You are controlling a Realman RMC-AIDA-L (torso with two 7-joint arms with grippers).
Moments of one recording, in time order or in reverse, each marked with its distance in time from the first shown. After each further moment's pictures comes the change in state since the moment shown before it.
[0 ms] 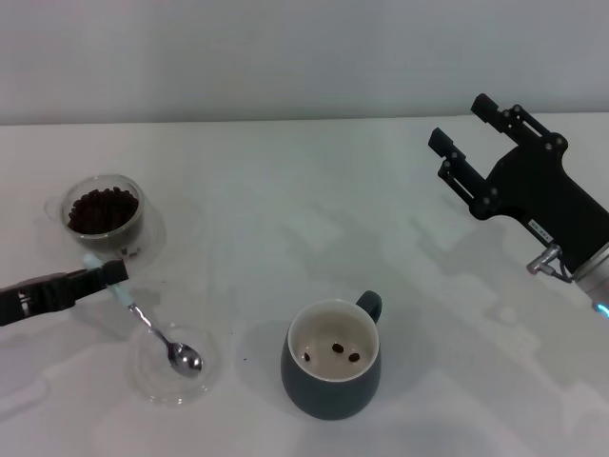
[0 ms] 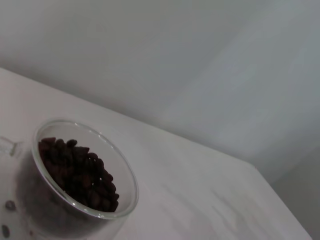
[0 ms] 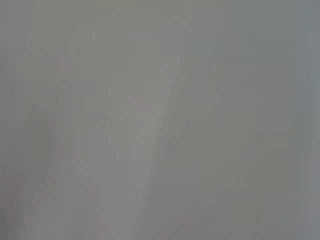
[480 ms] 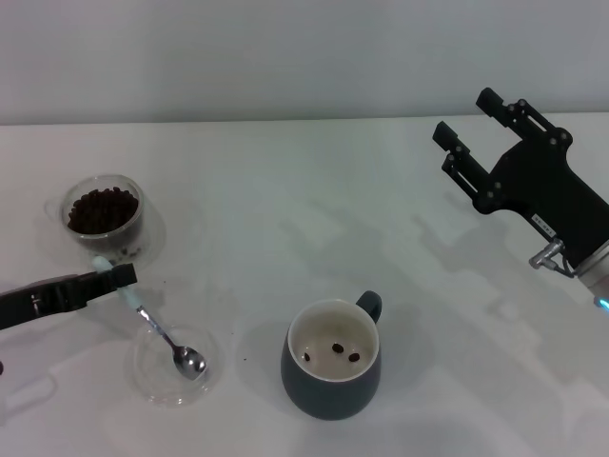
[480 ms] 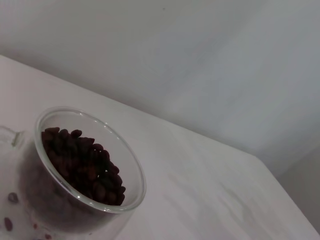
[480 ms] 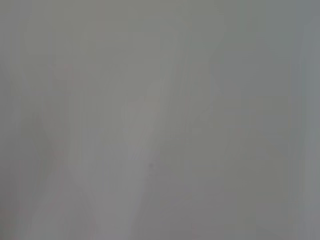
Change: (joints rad) left arm -0.025 -0.003 0.003 -0.029 0.019 -0.028 -0.002; right arm 0.003 0.000 0.015 0.000 0.001 0.000 -0.001
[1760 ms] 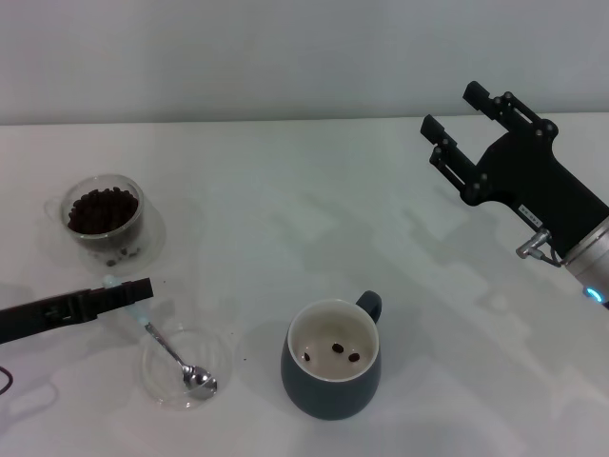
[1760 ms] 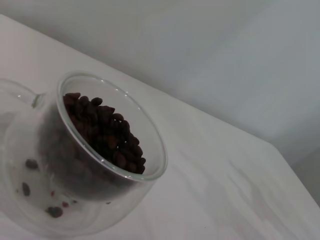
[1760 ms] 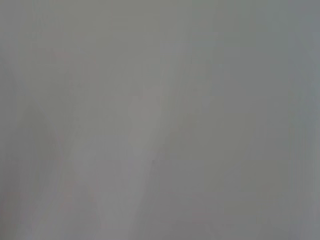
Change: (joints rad) left arm -0.015 -0.010 -0.001 -0.026 0.053 -0.043 -0.037; right arm 0.024 0.002 0.000 -0.011 0.000 0.041 0.000
